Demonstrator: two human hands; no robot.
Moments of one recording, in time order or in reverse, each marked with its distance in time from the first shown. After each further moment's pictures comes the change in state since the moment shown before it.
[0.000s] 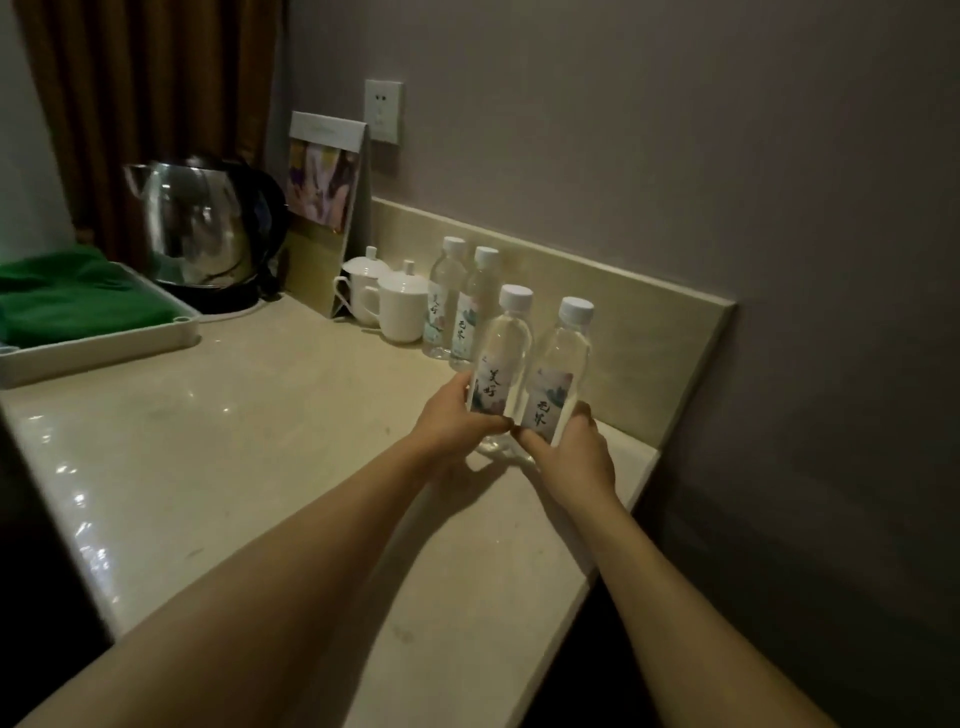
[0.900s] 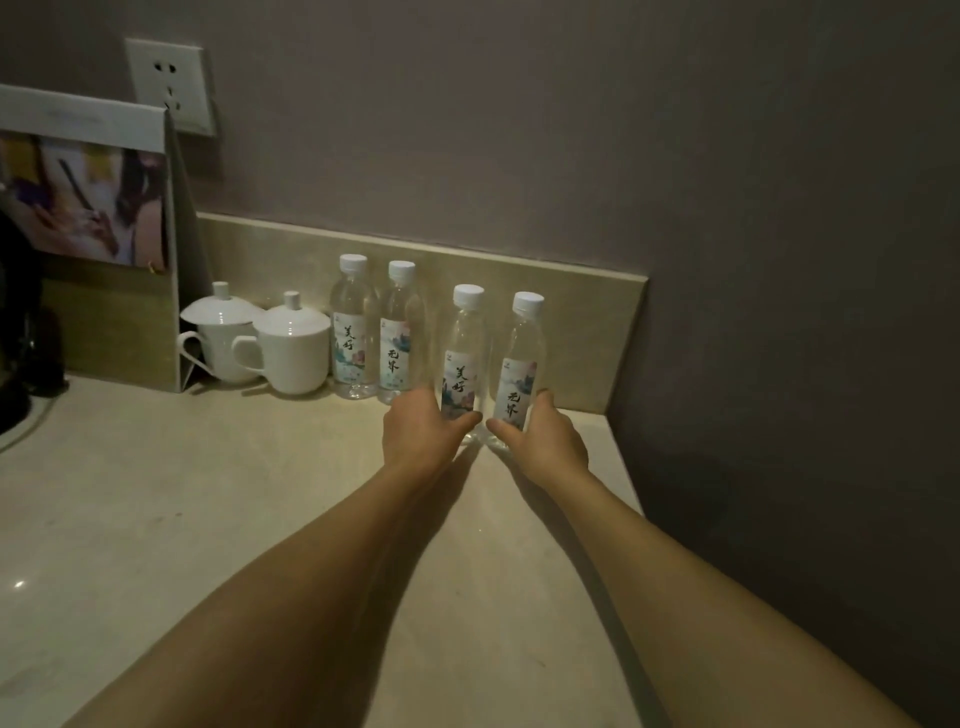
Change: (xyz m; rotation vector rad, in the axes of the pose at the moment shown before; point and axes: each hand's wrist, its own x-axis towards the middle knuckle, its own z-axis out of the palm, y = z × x) left_hand 0.091 -0.028 -0.023 0.397 -0.153 0.263; right_hand 0.021 -0.047 0.044 -0.277 0.275 0.395
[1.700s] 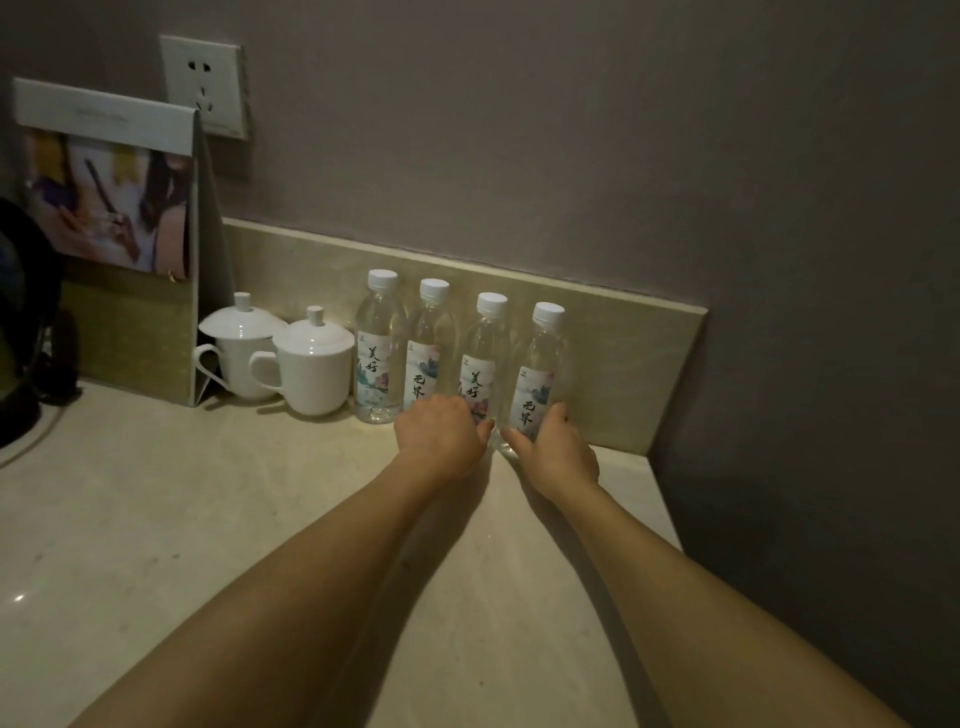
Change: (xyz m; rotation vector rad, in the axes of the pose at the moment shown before) left_hand 0.055 -0.002 0.000 0.679 -0.074 0.116; right_hand 0.054 -0.020 0.025 -0.111 0.000 -0.014
